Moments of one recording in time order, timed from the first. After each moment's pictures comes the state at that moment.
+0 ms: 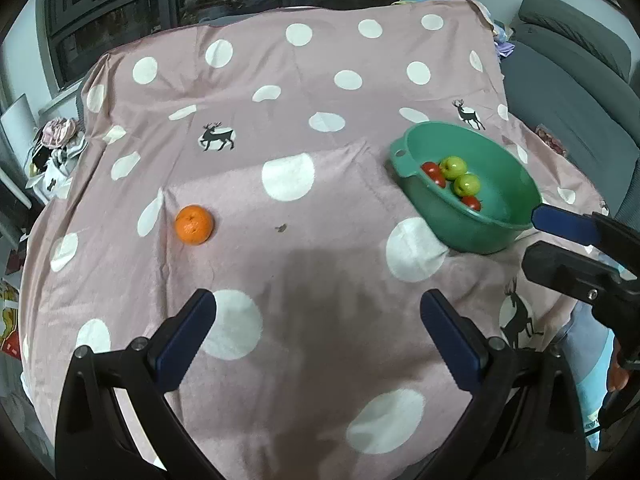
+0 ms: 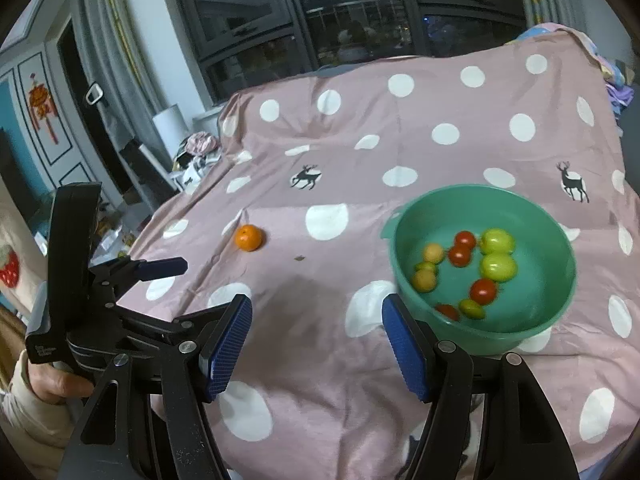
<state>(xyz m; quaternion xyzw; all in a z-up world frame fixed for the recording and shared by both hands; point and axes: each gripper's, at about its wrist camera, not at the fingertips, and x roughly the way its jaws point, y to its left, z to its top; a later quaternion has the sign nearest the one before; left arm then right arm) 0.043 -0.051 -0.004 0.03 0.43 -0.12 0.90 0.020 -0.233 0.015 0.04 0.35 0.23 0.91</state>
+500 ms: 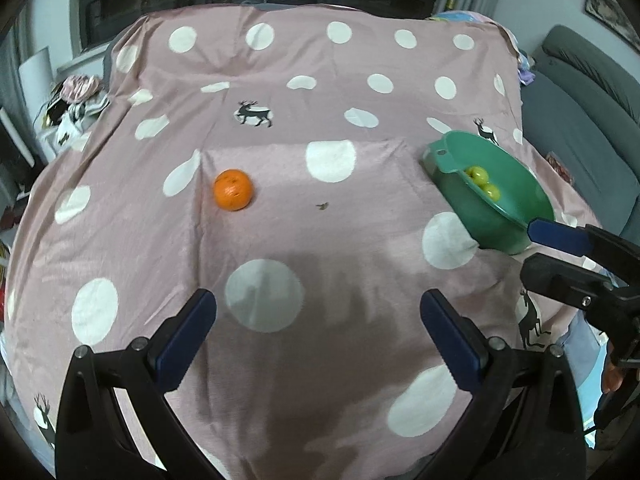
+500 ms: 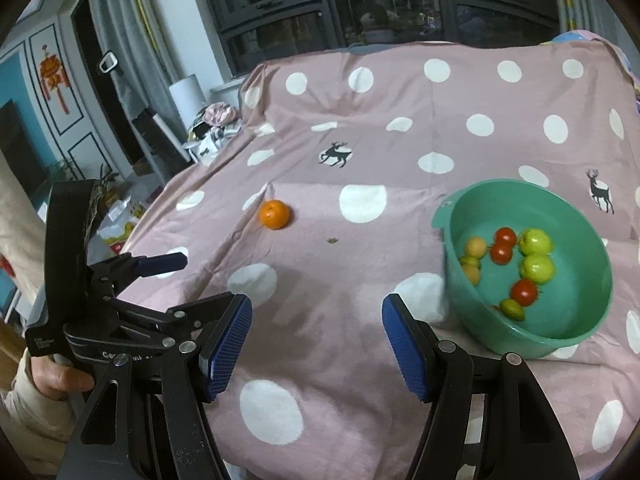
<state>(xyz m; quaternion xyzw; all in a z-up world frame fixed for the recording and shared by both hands) 0.030 0.003 -0.023 -0.04 0.43 -0.10 0.90 0.026 -0.189 0.003 0.00 0.38 0.25 0.89</state>
